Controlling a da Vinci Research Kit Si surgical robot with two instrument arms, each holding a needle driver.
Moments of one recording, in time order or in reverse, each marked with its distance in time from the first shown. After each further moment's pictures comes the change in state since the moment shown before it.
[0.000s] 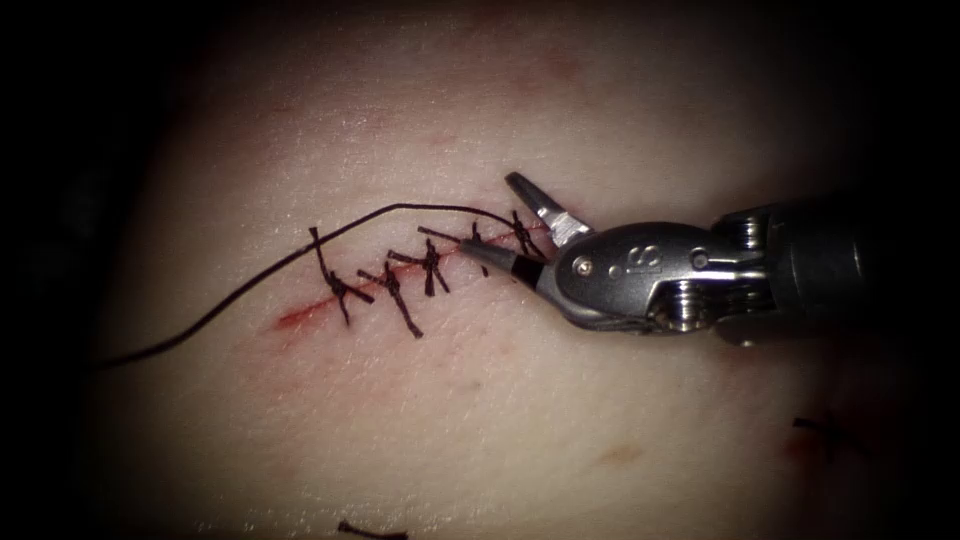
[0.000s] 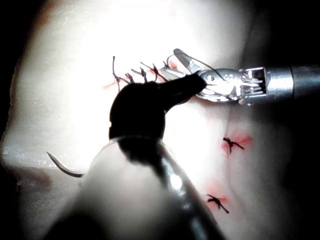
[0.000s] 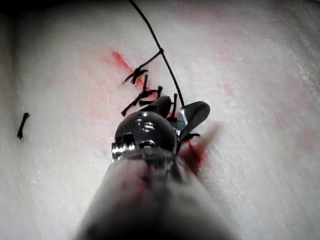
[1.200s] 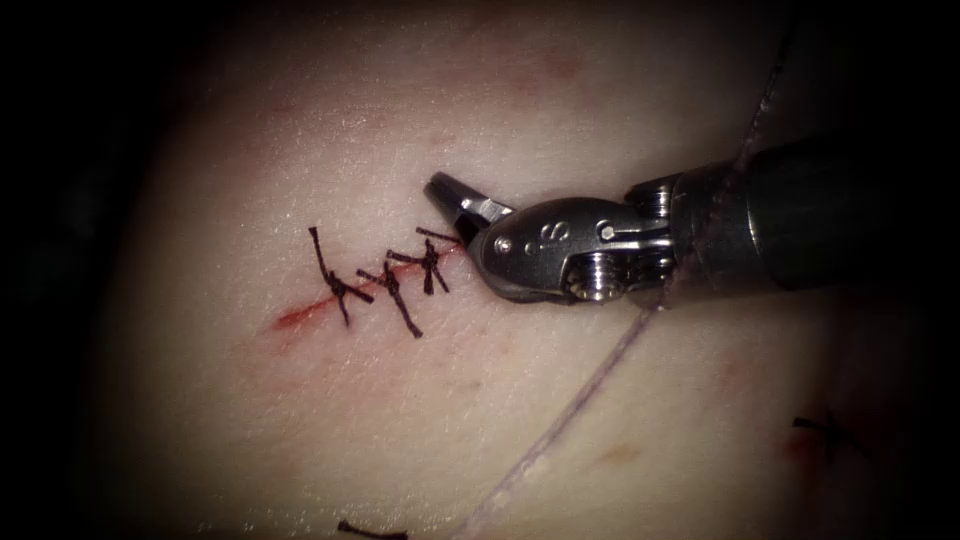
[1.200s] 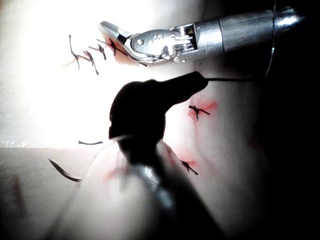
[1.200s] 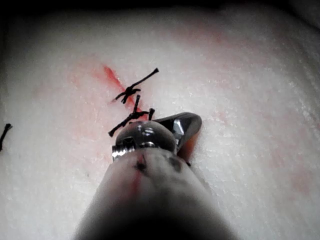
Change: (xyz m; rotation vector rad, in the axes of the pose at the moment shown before) right arm 0.000 -0.001 0.004 -0.046 -0.024 -0.155; left arm 0.000 0.008 0.003 -0.072 -0.050 0.036
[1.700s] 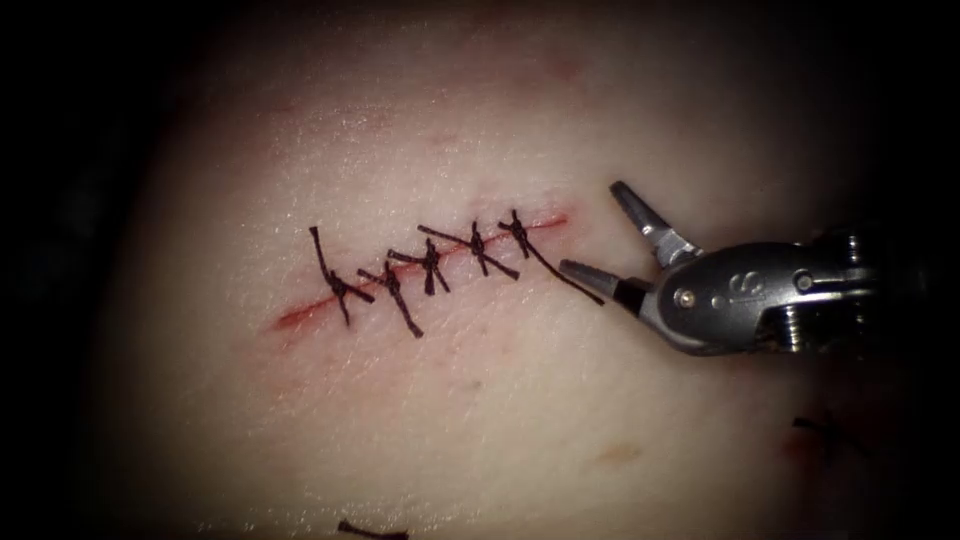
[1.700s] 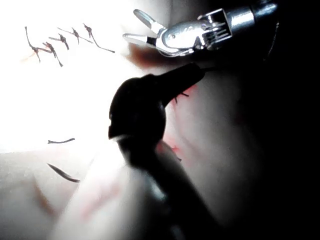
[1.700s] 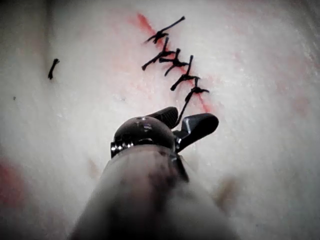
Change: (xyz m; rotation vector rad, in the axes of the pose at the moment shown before) right arm -0.003 0.006 -0.015 -0.059 0.016 0.011; left arm -0.007 -0.002 0.007 0.021 -0.049 0.068
